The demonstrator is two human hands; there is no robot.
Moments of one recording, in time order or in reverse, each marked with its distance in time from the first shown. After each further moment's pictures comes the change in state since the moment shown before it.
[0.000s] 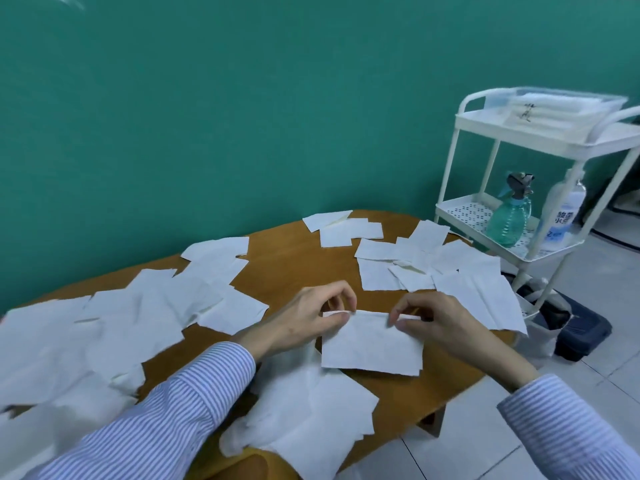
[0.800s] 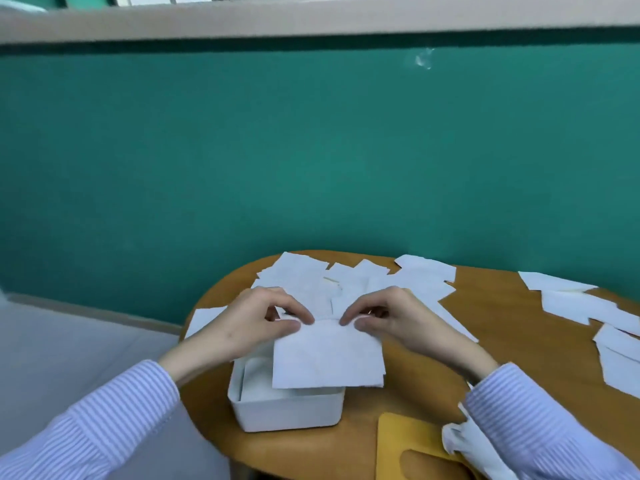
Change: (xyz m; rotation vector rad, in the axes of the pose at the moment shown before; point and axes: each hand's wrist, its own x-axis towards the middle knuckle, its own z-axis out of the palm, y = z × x) left_hand -0.374 -0.014 -0.150 0.114 0.626 -0.525; right_hand 0.069 -0.302 0.206 0.068 -0.502 -0.613
